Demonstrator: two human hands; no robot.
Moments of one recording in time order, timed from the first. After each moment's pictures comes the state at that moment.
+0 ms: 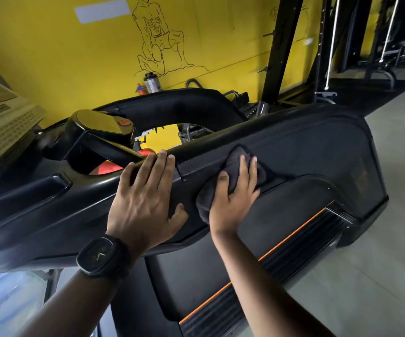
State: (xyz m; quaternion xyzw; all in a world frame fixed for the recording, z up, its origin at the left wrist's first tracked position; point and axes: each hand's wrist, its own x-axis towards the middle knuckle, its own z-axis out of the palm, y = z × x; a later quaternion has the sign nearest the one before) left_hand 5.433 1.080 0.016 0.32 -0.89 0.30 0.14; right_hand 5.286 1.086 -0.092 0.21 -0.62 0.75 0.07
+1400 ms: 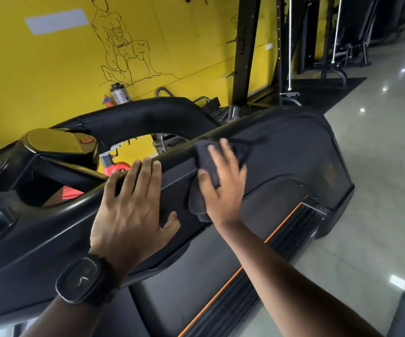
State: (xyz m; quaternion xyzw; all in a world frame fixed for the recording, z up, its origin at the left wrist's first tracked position) left_hand 5.392 1.077 0.019 0.30 -0.90 0.30 0.11; right_hand 5.210 1.089 -0.085 0.34 -0.62 0.68 0.19
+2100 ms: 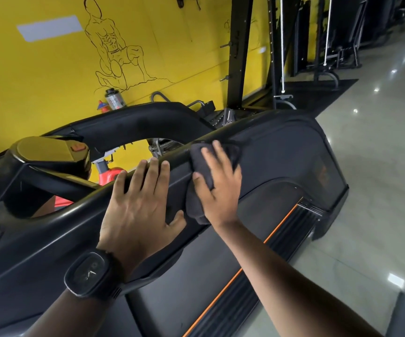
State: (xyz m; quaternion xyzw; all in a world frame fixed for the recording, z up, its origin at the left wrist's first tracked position) left_hand 5.361 1.078 0.023 0.29 -0.90 0.30 0.08; right_hand 5.189 1.089 -0.084 0.38 -0.63 0.64 0.22
